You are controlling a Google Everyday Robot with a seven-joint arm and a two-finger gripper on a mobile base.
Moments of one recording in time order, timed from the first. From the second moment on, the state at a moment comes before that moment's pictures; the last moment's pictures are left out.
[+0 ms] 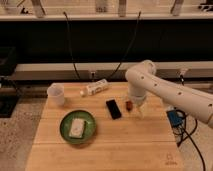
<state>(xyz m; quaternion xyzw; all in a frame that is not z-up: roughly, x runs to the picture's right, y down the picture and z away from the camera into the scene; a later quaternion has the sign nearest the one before) 0.162 0.113 0.772 -0.33 -0.11 -0.32 0.88</state>
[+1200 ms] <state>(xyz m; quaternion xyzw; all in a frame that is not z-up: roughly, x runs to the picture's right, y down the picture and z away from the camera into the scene) 0.158 0.111 0.778 -0.33 -0.12 -0.36 0.87</state>
